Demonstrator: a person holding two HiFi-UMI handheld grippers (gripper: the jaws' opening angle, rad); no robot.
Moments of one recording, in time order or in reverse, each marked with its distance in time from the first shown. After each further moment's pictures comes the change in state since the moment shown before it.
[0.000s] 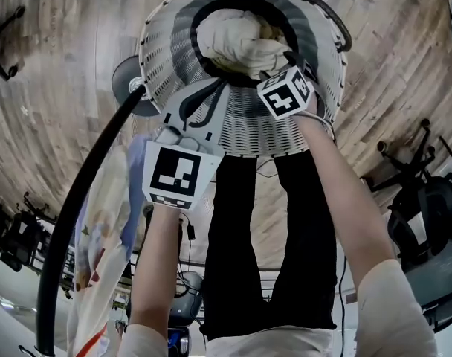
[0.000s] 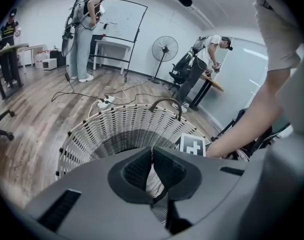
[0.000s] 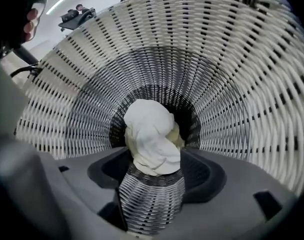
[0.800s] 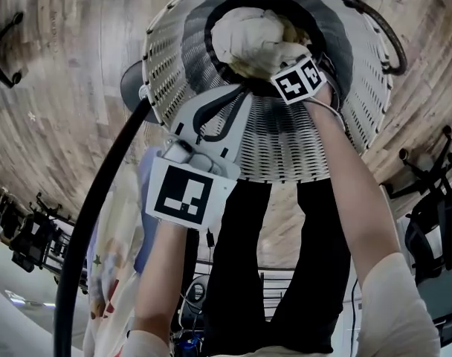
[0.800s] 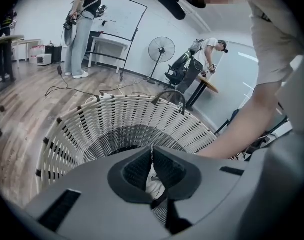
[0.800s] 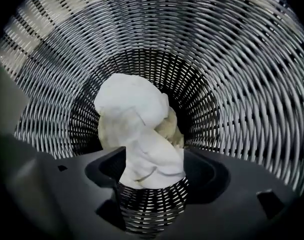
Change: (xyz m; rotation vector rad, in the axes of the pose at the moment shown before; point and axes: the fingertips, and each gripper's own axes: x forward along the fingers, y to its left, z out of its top) left arm 0.027 0.022 -0.020 0.008 0.001 -0.081; right arm 0.111 -0.031 -0.016 0.027 0.107 -0.118
